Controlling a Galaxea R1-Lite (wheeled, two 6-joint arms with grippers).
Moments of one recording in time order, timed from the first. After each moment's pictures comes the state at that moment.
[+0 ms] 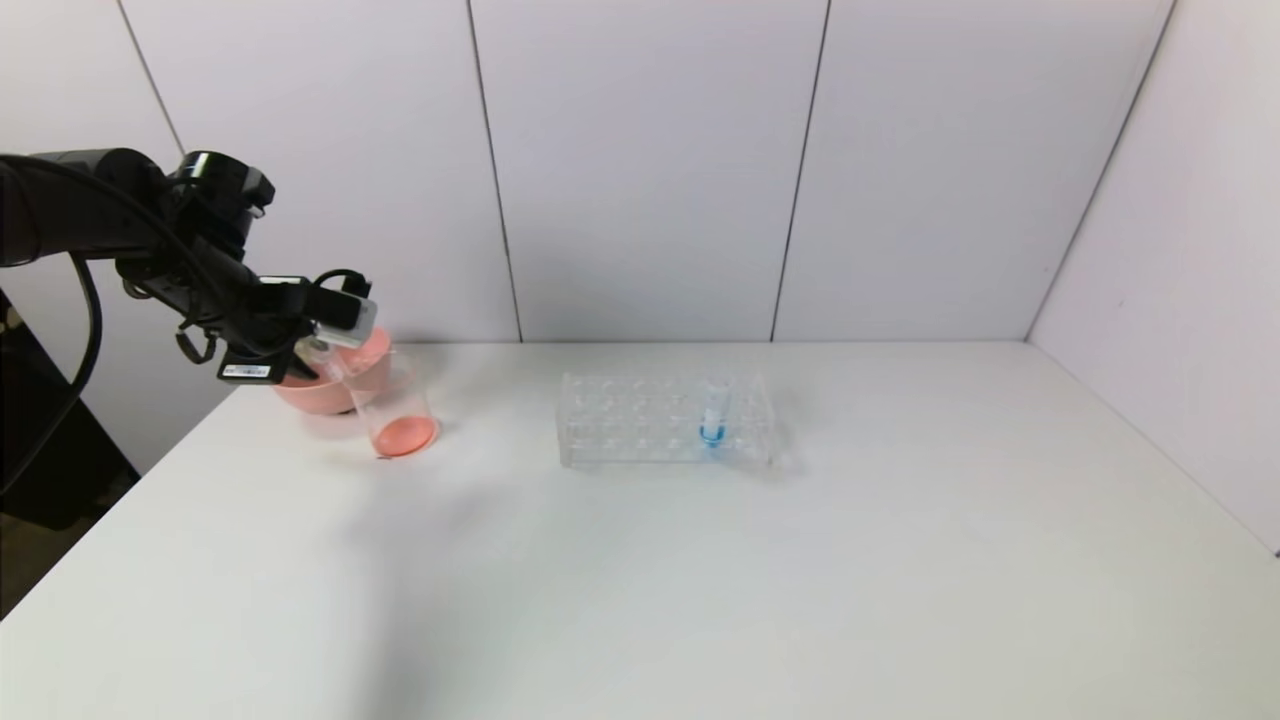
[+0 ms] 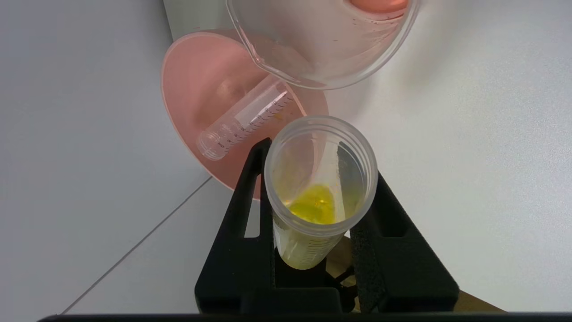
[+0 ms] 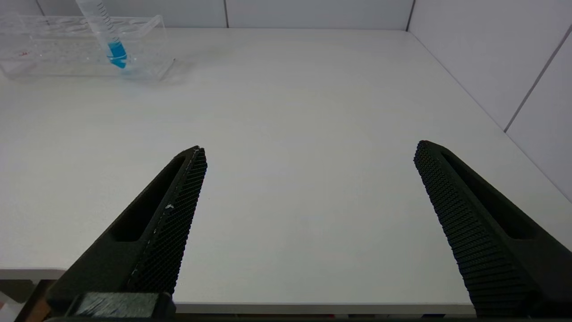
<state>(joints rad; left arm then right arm) 0.09 2.12 -1.99 0.78 -0.06 1.63 0.00 0.00 0.00 0.00 0.00 0.00</state>
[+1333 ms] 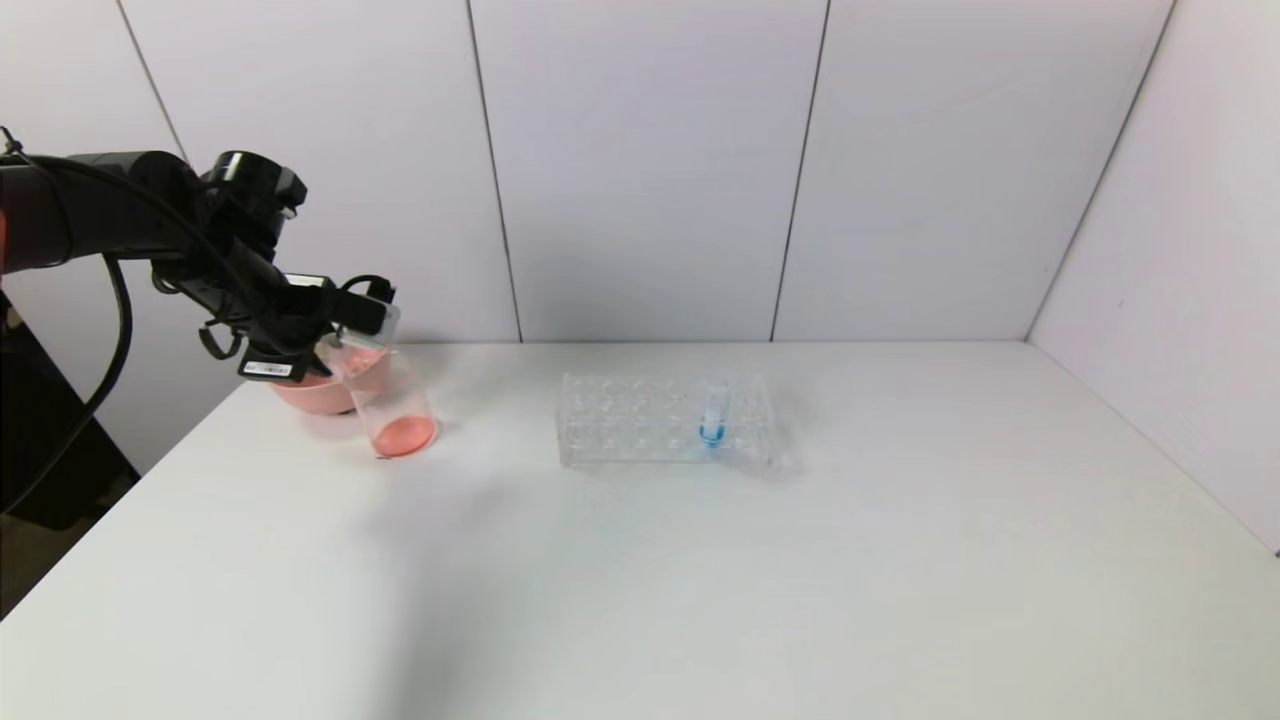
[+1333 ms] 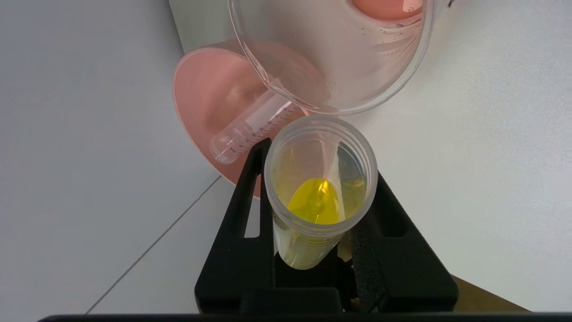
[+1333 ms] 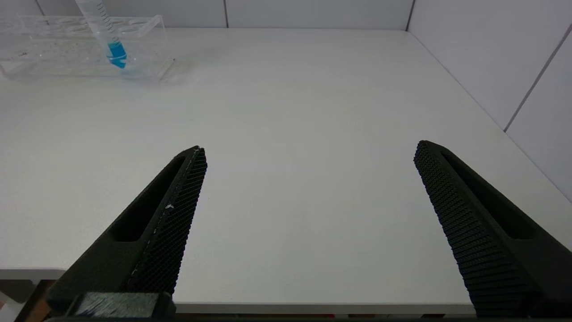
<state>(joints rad) 0.04 2.13 -1.99 0.76 0.03 1.63 0.00 0.00 0.00 0.00 0.00 0.00</state>
